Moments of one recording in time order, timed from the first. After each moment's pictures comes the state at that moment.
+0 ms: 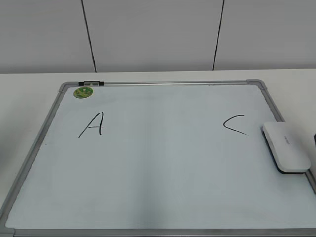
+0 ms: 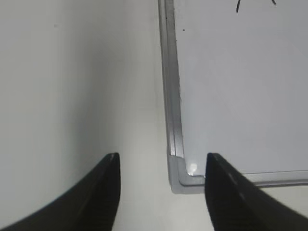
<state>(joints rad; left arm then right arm) -0.08 1.09 -0.82 -0.02 0.90 -0.06 0.00 1.15 -0.83 0.18 0.94 -0.04</state>
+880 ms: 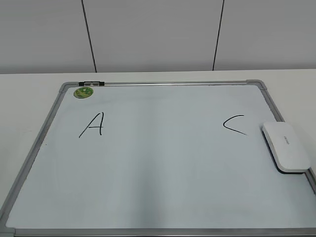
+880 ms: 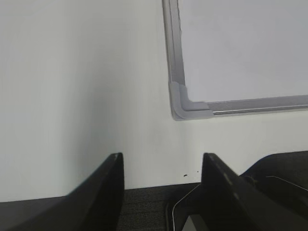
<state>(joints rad) -0.10 0.53 -0.53 0.00 1.07 -0.06 0.00 0.61 -0.52 0.15 1.18 -0.05</state>
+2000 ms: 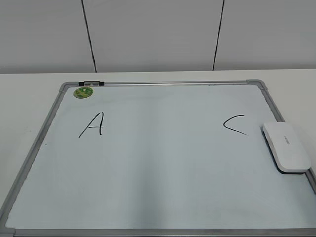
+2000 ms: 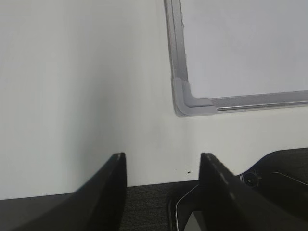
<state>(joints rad) -0.10 0.52 -0.52 0.01 1.07 -0.06 0.04 0.60 -0.50 0.03 1.13 -0.17</state>
